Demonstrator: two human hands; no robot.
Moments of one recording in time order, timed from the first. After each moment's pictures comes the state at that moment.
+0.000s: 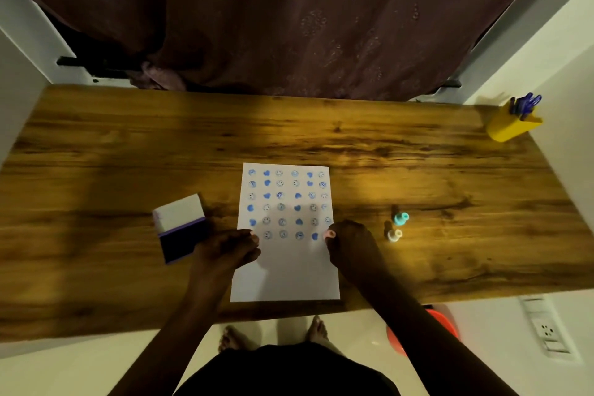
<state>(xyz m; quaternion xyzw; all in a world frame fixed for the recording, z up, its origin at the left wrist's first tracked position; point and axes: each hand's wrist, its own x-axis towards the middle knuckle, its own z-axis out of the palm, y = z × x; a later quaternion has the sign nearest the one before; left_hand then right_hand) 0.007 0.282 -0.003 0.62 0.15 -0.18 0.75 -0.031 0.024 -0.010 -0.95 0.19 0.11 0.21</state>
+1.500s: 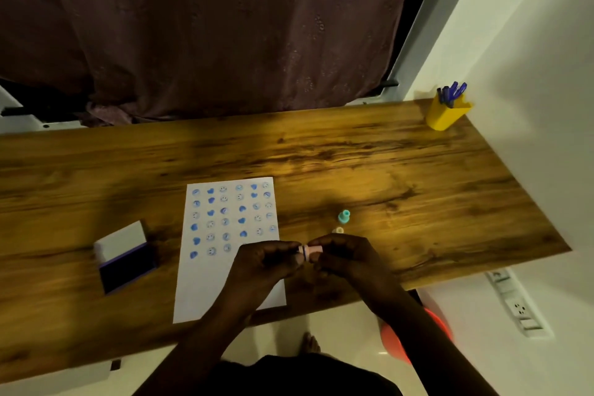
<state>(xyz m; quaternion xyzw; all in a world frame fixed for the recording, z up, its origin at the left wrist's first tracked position) -0.042 0.132 0.038 0.68 -0.07 -0.29 0.67 -0.121 -0.062 0.060 -0.67 0.17 0.06 0.72</state>
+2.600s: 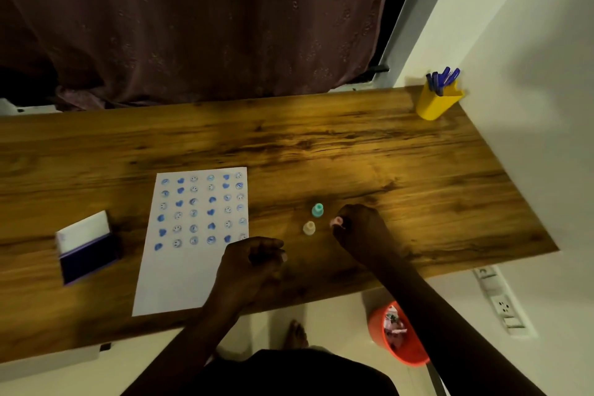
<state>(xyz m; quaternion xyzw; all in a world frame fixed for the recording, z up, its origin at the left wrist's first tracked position) -0.057 0.087 0.008 0.75 -0.01 -0.28 0.60 -0.092 -0.176 0.008 -0.96 0.16 0.00 0.24</state>
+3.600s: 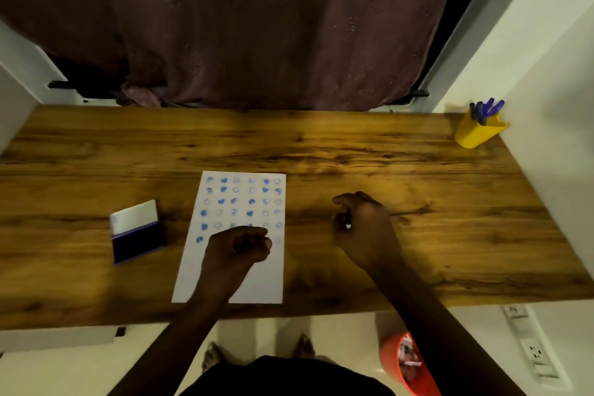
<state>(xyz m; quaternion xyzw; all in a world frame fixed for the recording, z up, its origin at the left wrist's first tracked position) -0.030 0.158 0.030 0.75 0.05 -0.16 0.64 -0.060 -0.094 0.084 -0.96 0.11 -0.05 0.27</state>
